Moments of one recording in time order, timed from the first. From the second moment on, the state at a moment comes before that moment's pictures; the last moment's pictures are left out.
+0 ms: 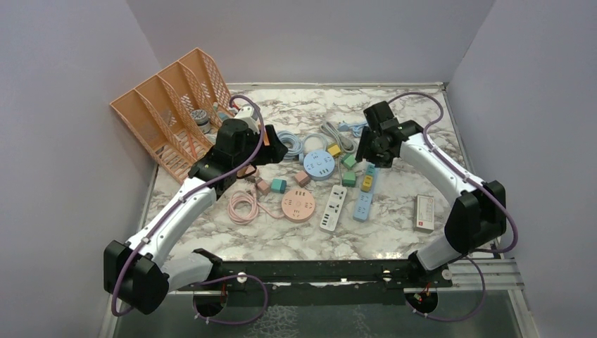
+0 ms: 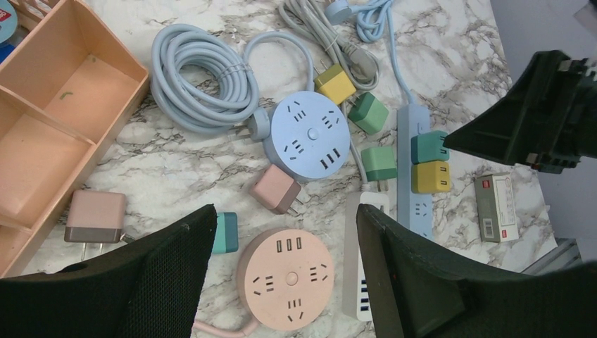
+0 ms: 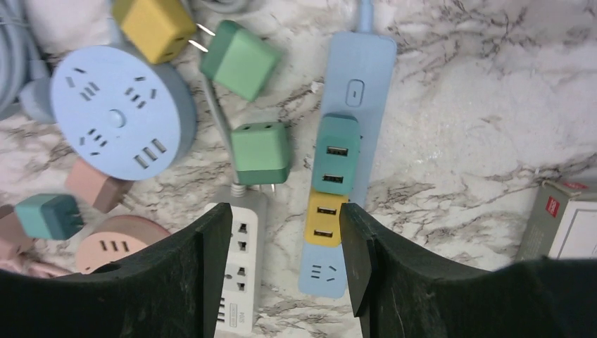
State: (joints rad) left arm -0.47 1.14 0.96 -0.29 0.10 -0.50; right arm 0.41 1.57 1.28 -0.86 0.21 0.66
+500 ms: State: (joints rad) left arm -0.47 1.17 0.98 -0.28 0.10 -0.53; right arm 0.41 1.77 1.43 -0.67 0.04 0.21
